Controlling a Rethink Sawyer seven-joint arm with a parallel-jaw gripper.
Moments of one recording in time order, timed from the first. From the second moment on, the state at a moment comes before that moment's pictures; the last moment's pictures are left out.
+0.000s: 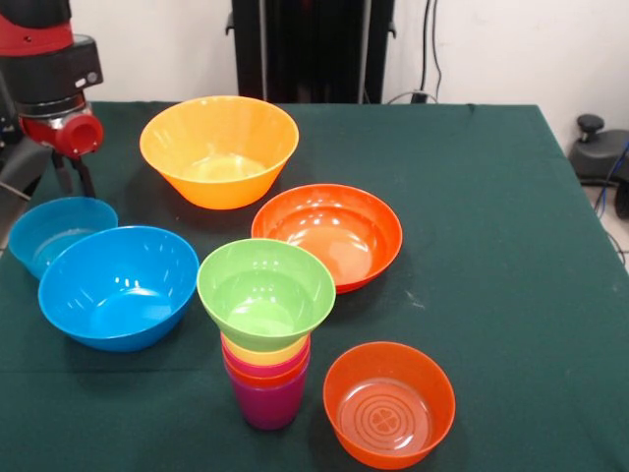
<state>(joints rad) -1.16 -0.44 0.44 1.67 -0.58 0.39 2.07</state>
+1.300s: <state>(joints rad) -1.15 -0.52 0.44 1.66 -0.51 0.39 2.07</state>
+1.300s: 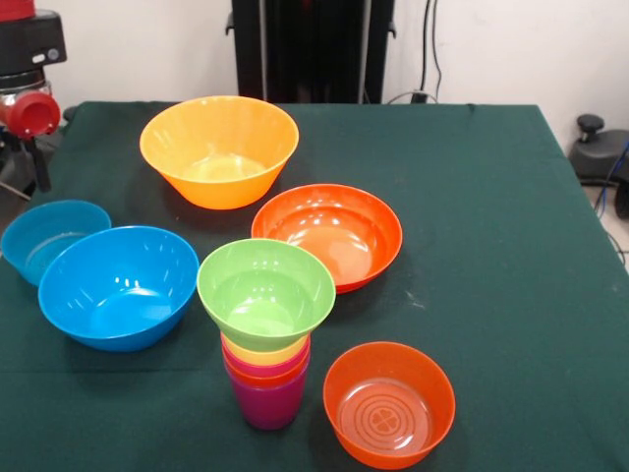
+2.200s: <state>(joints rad) -1.13 -0.44 0.44 1.59 -0.51 0.37 2.07</state>
